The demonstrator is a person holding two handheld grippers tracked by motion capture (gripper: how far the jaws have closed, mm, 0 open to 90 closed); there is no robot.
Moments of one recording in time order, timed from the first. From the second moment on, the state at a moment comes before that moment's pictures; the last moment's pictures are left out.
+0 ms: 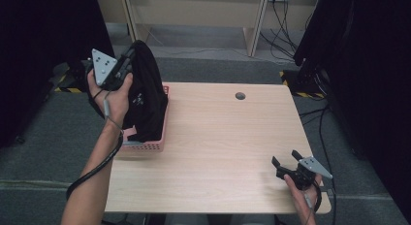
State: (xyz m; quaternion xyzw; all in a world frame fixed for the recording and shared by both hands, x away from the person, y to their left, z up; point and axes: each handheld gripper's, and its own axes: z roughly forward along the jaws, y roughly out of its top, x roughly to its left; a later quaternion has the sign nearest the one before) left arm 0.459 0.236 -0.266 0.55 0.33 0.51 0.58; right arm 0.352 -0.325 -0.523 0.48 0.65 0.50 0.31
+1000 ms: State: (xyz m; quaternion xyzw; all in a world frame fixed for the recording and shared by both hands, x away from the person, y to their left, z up) left arm 0.443 0.185 -0.207 0.54 0.26 0.49 0.63; right arm 0.352 -0.324 -0.523 0.48 0.65 0.50 0.31
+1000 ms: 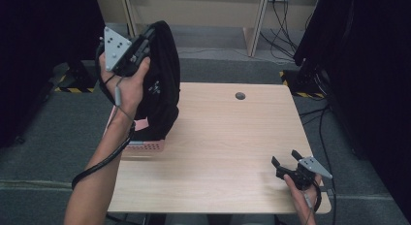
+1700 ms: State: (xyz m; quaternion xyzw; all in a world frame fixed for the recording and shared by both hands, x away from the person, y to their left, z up) left arm 0.431 0.141 -0.180 0.55 0.22 0.46 0.66; right arm 0.352 -0.313 -0.518 0.46 0.66 0.51 0.31
